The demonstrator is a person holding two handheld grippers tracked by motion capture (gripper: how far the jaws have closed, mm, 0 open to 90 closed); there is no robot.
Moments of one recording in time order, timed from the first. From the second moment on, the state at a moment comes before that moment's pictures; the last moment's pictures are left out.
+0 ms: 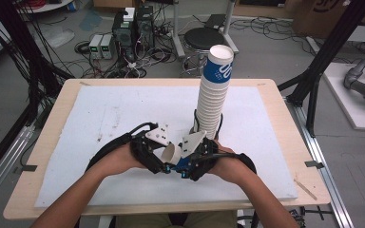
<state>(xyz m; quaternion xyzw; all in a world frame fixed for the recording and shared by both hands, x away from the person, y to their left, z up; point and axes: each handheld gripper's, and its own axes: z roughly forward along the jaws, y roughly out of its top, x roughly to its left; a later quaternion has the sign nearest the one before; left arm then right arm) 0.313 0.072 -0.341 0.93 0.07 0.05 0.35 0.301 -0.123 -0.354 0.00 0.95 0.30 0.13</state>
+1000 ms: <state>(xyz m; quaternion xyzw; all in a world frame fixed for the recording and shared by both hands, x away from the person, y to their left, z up) 0.313 0.089 -0.341 0.89 0.09 0.04 0.45 0.304 -0.144 -0.363 0.03 0.94 0.32 0.12</state>
